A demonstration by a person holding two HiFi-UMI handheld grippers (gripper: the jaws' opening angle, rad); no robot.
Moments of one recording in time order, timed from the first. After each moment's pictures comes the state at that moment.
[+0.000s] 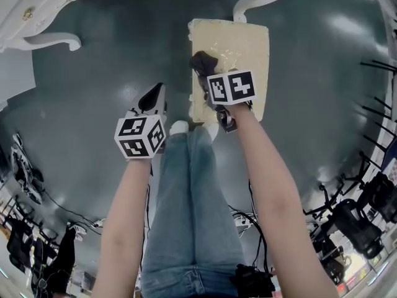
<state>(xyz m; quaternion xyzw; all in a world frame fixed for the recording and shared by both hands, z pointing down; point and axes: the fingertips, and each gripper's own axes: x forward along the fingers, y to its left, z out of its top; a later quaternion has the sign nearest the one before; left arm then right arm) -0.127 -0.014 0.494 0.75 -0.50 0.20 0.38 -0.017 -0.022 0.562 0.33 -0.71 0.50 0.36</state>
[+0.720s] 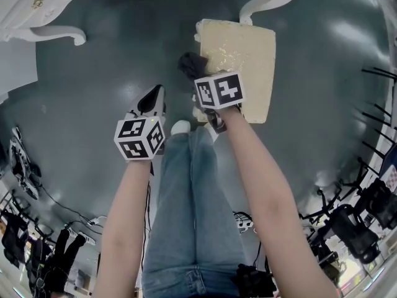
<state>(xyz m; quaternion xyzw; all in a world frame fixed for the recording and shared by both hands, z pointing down) -0.150 0.000 0.492 0.74 -0.53 0.19 0.38 -0.065 -0.015 0.556 0.31 -0.74 0.47 0.37</state>
